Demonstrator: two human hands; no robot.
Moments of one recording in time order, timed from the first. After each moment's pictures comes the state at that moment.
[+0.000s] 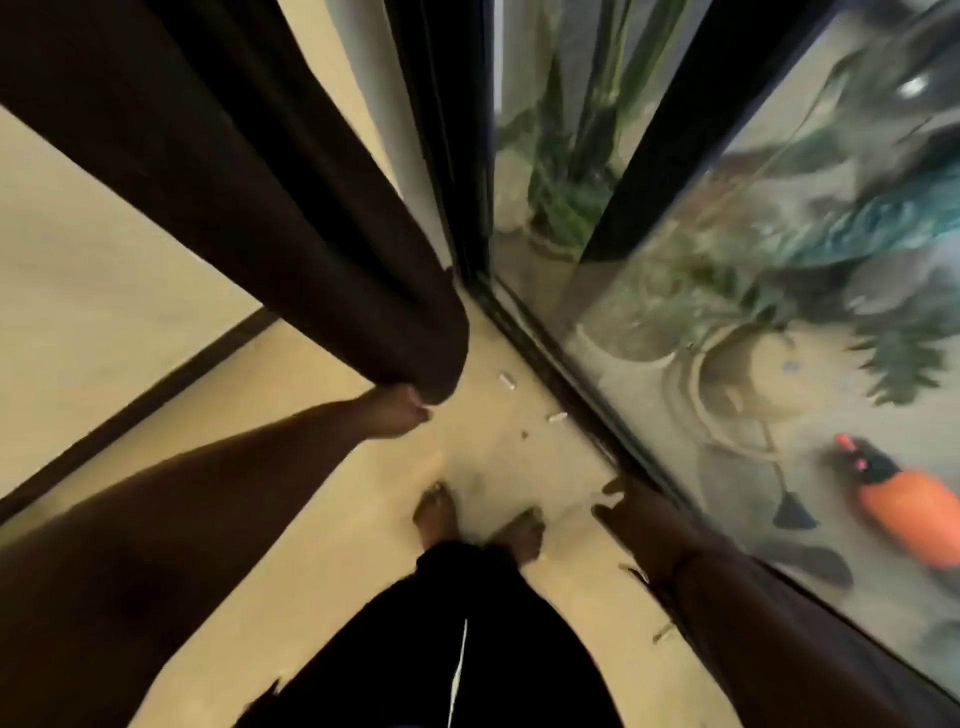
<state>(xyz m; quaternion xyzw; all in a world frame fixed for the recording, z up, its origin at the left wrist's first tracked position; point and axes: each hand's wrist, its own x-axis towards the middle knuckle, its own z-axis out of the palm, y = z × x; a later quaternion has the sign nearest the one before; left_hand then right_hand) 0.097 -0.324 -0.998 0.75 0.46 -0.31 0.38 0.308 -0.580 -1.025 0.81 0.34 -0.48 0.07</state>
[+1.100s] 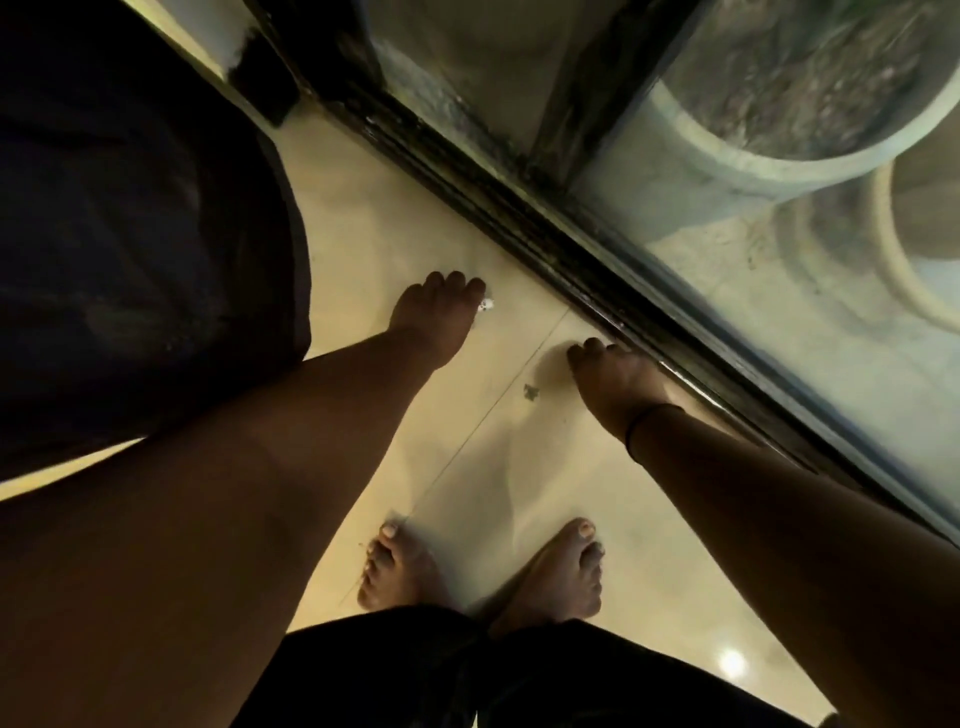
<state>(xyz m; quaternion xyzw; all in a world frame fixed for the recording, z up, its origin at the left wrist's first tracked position) 0.210 -0.306 -1.487 0.95 0.21 -0.22 0.09 0.323 -0.491 -1.457 0.78 0.52 -0.27 0.22</state>
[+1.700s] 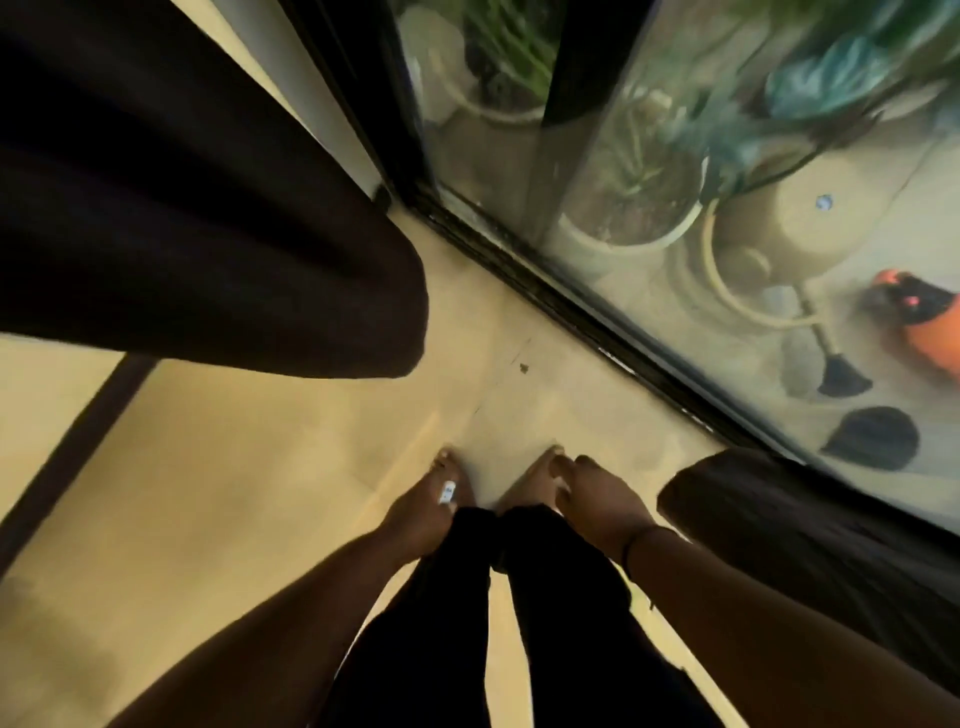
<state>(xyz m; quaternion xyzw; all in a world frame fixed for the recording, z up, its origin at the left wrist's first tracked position) 0.022 -0.452 -1.157 0.57 0.53 -0.32 0.53 0.204 -0.593 -1.148 0.78 0.37 -0.51 0.02</state>
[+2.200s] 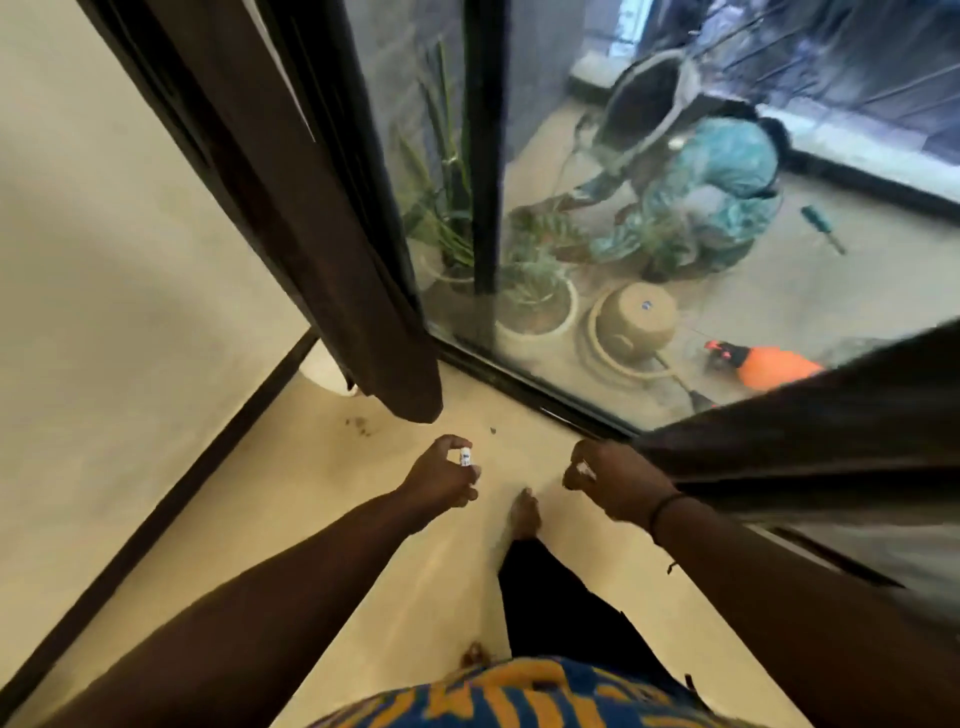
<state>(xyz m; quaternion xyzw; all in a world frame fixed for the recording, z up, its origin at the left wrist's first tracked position) -0.005 -0.533 -0.867 0.59 0.46 -0.13 0.65 0.160 -0.718 -0.882 0.86 0.37 -0.35 -0.08</state>
